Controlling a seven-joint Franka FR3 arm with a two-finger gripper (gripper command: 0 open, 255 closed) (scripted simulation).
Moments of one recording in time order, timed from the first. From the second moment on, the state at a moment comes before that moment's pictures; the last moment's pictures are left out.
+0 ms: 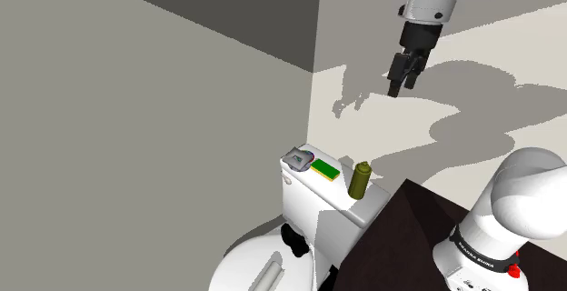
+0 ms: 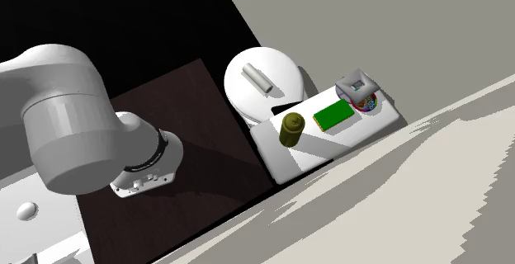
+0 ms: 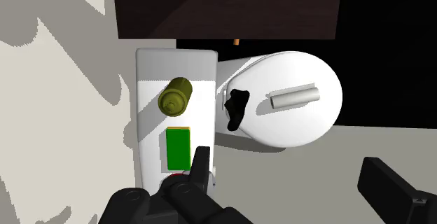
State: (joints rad) arm -0.02 -0.76 0.03 -2.27 0.06 1.51 0.05
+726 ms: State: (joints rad) arm -0.04 -0.63 0.00 -2.46 -0.02 1.75 -0.03
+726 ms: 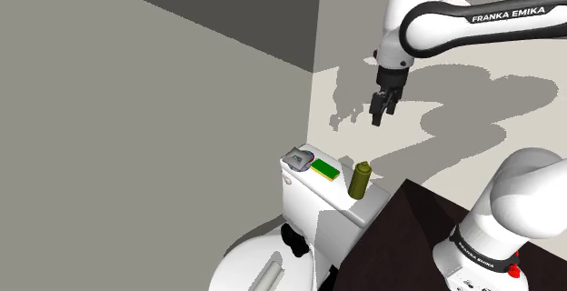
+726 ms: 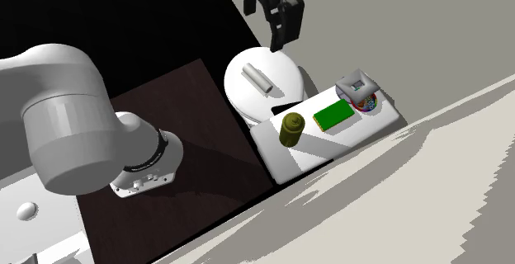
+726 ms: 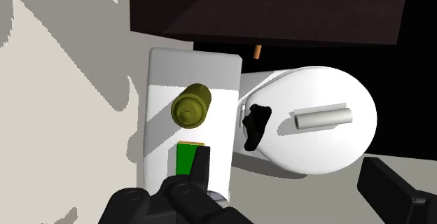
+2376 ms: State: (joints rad) arm -0.14 0.12 -0.06 -2.50 -0.34 2.39 -0.05
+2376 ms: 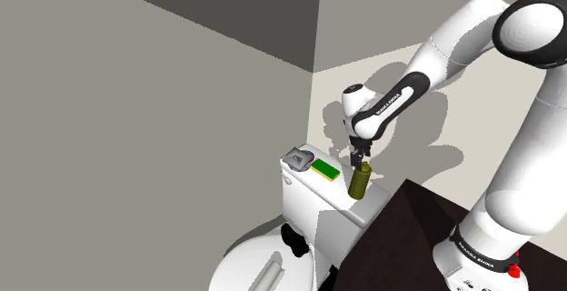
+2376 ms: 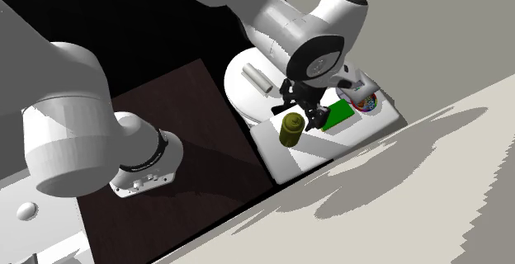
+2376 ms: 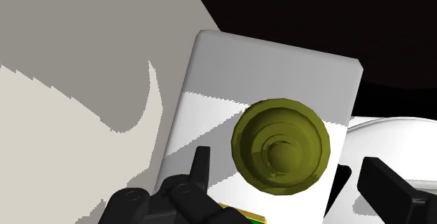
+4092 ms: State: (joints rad) arm -0.14 0.11 -0.06 -2.50 -0.34 2.38 -0.06
